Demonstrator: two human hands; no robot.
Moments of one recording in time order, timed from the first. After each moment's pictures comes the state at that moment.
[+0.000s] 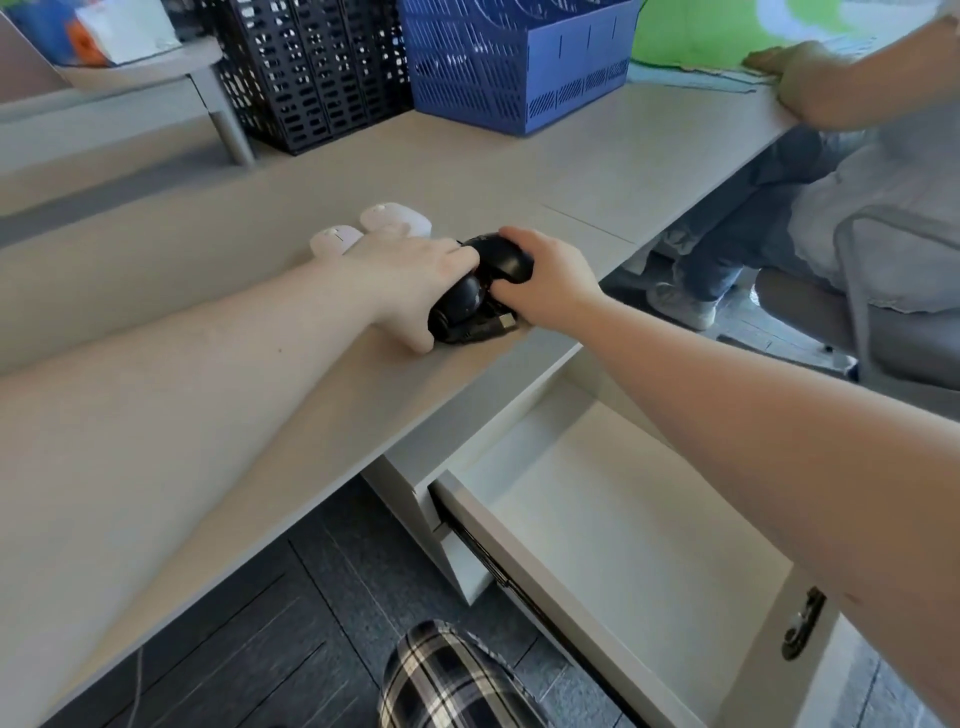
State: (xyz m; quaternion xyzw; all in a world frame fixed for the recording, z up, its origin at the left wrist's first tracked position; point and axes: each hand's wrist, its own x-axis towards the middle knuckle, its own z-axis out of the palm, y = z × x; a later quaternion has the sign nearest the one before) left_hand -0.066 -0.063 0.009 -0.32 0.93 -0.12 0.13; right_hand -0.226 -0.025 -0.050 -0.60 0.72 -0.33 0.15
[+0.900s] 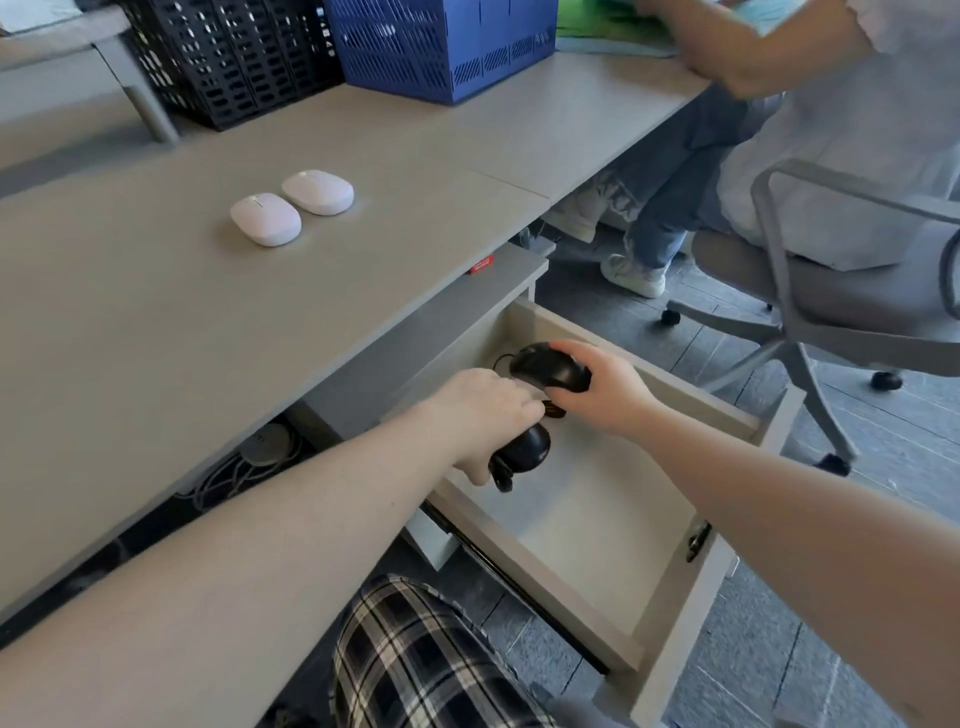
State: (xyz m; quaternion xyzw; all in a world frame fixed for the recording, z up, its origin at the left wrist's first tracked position) left_hand -0.136 0.074 -0.103 -0.11 0.97 -0.12 0.19; right_hand -0.295 0.136 -0.142 -0.55 0.75 -0.29 0.21
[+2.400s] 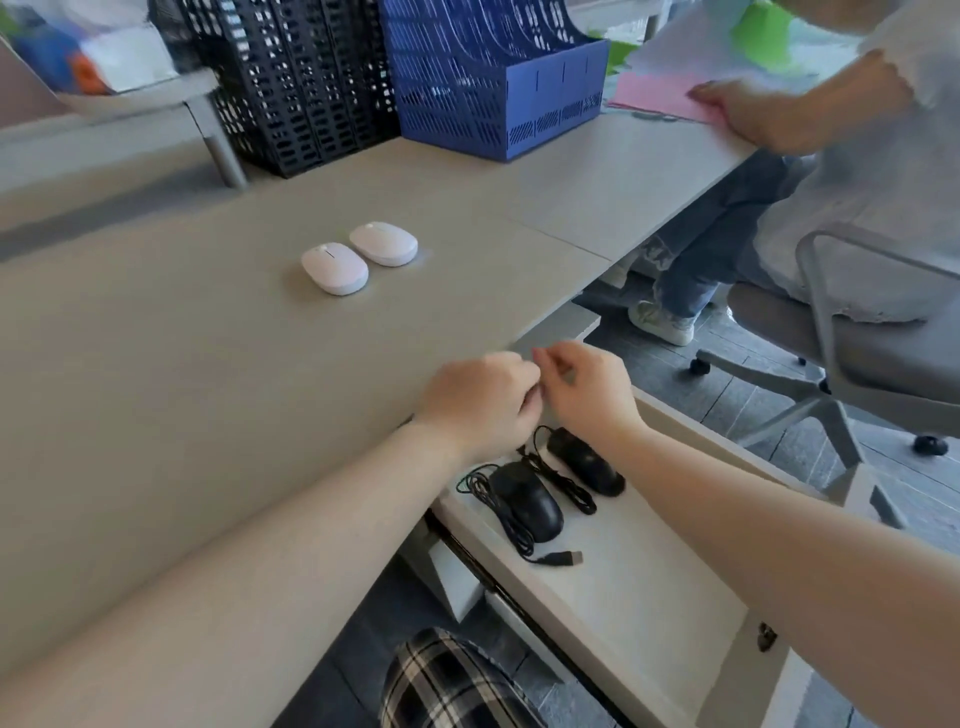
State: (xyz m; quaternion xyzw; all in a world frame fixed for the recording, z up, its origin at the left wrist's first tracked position) left_hand -0.099 0.036 -0.066 -0.31 0.94 0.04 -0.17; right_hand -0.232 0.071 -0.099 -0.55 0.74 -0.39 0.07
